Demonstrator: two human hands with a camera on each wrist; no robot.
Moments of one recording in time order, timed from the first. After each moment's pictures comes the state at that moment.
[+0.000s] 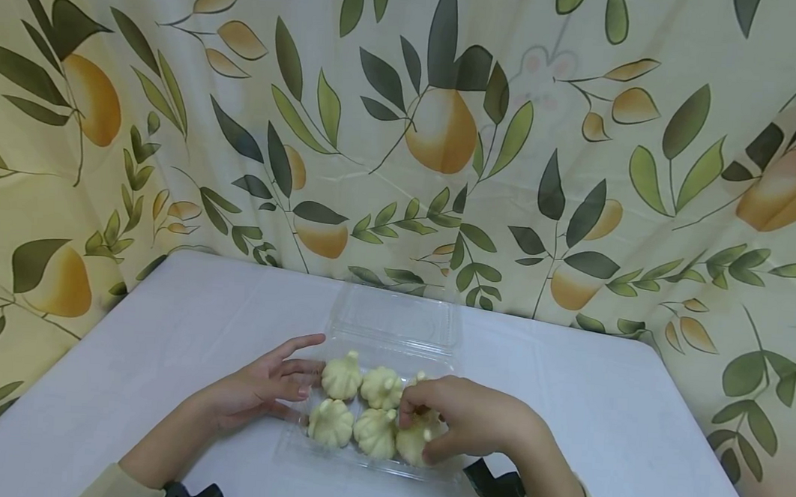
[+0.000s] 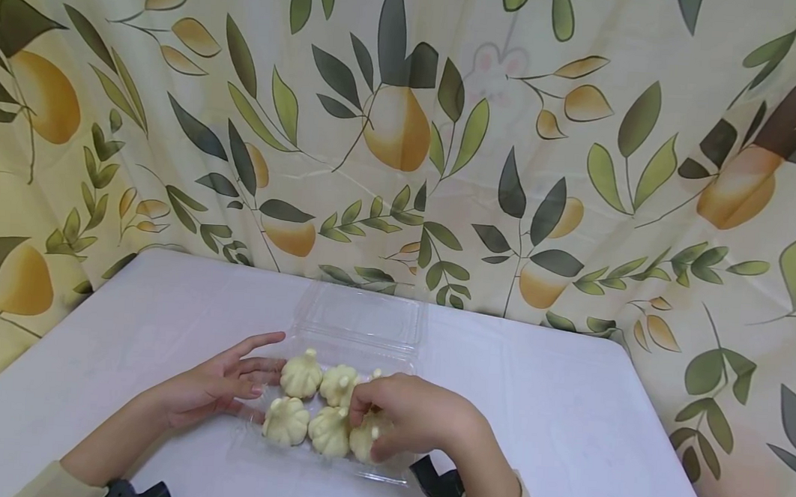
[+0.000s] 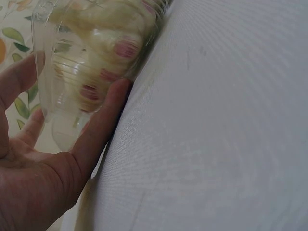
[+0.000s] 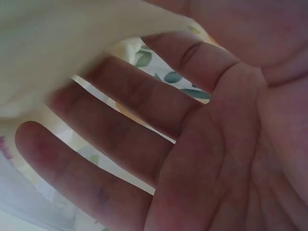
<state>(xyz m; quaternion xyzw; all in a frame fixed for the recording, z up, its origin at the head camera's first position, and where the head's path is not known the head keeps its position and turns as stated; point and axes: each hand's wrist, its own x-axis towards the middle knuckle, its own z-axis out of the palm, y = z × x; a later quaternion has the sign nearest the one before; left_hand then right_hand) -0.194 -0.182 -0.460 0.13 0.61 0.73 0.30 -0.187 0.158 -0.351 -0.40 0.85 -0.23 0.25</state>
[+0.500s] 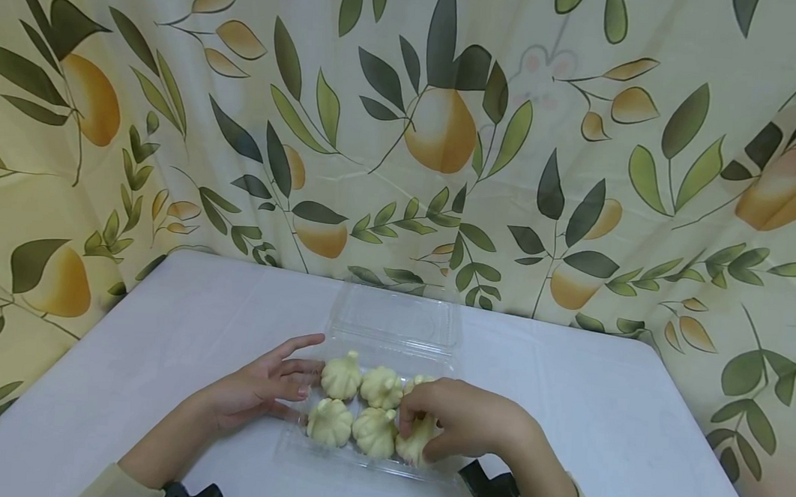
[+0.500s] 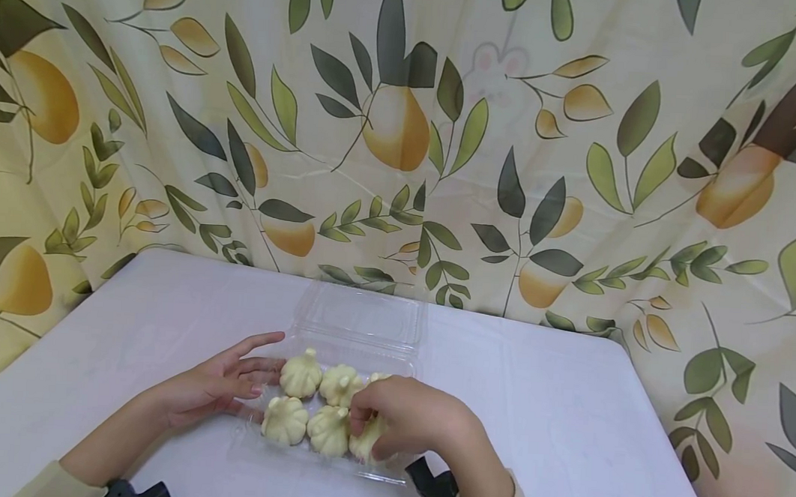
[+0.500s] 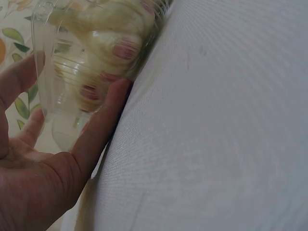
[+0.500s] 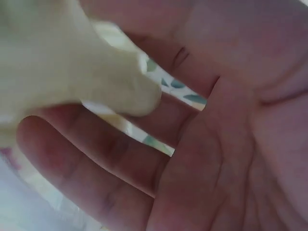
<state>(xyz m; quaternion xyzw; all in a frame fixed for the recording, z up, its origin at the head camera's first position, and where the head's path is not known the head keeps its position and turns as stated) -0.194 -0.182 -0.458 0.13 0.61 0.72 0.30 -0.187 0.154 -0.357 -0.40 0.86 -0.22 0.24</state>
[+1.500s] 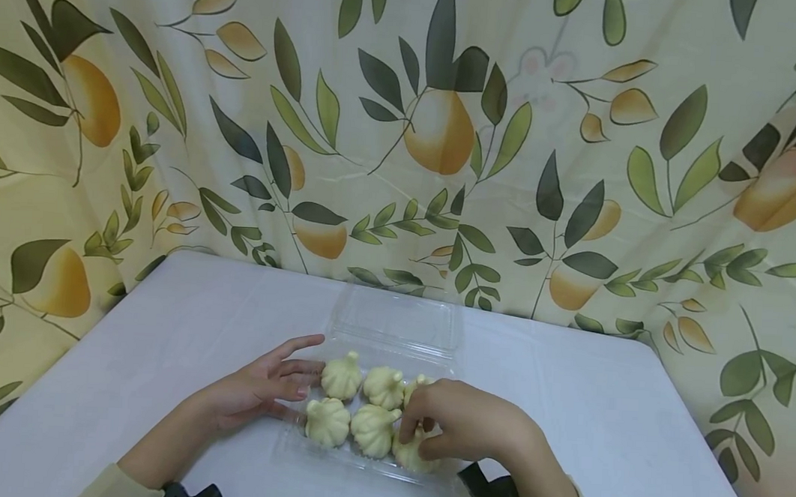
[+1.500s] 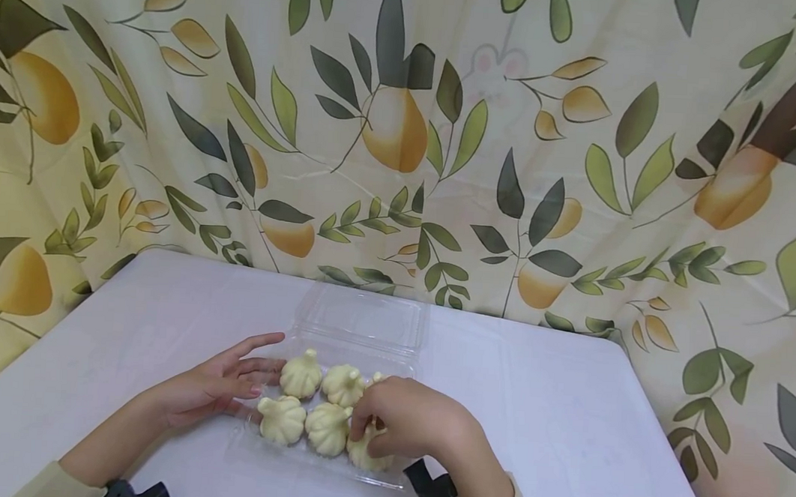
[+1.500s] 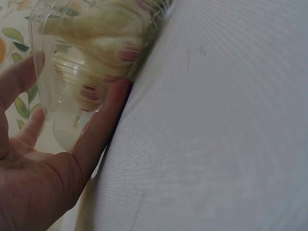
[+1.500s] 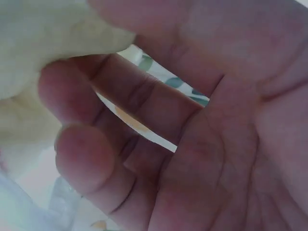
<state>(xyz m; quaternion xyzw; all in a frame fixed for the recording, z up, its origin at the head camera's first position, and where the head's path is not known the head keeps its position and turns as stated) -0.192 -0.180 -0.456 0.13 0.61 0.73 0.30 -0.182 0.151 -0.348 -0.40 0.87 -0.18 0.22</state>
